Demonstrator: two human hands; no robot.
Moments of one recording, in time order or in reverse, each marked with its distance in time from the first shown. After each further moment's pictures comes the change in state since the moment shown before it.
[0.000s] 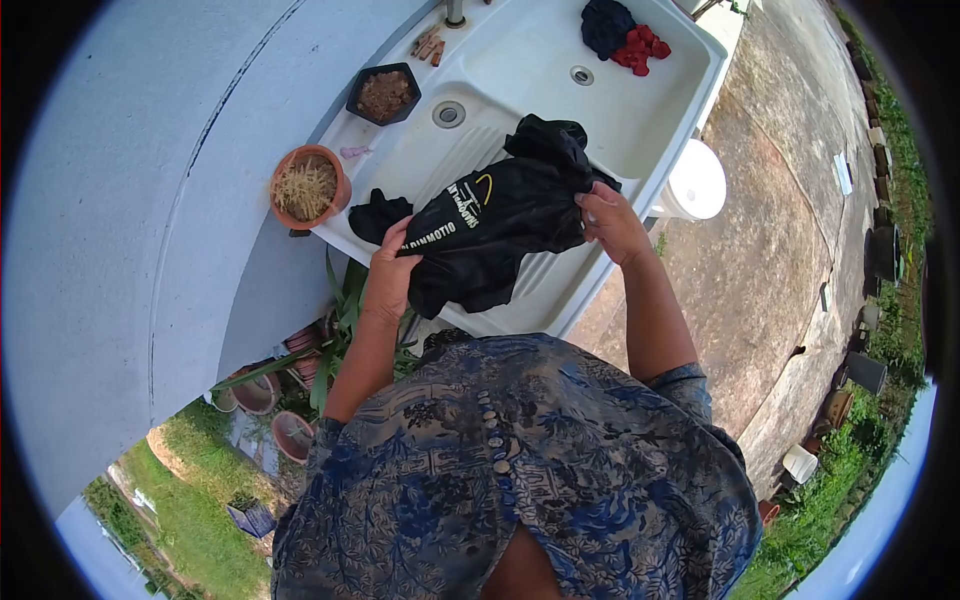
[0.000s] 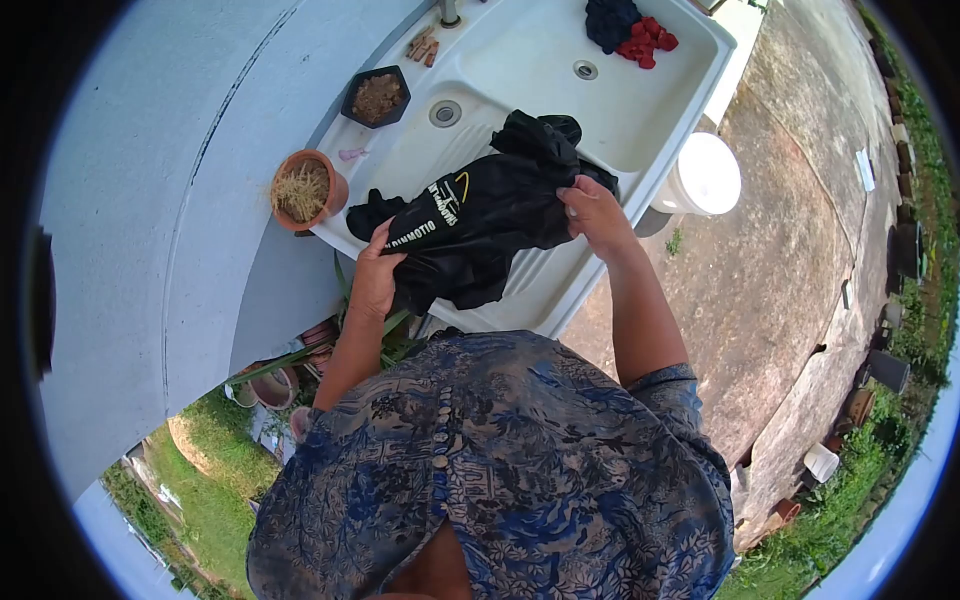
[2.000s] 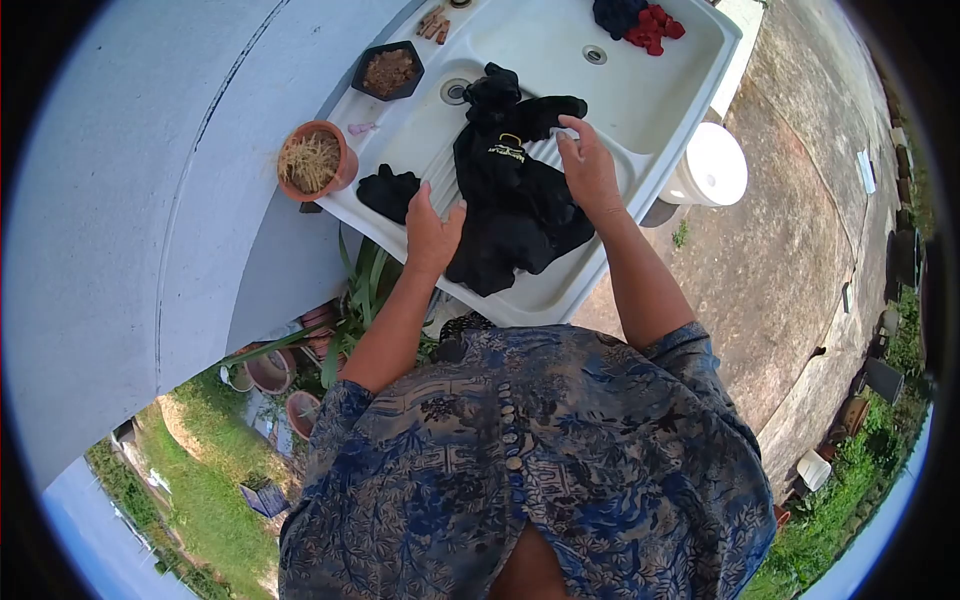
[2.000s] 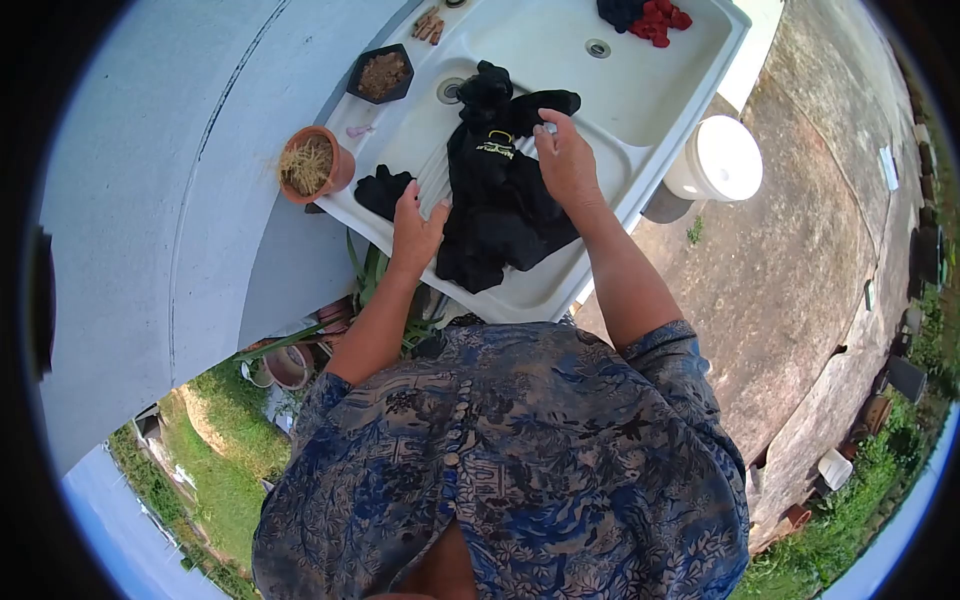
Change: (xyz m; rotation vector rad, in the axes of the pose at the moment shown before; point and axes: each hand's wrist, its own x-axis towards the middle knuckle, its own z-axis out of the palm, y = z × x) left_hand 0.025 -0.060 0.018 1.029 0.245 0.334; right_hand 0.020 -0.018 0.047 -0.563 0.374 -0.322
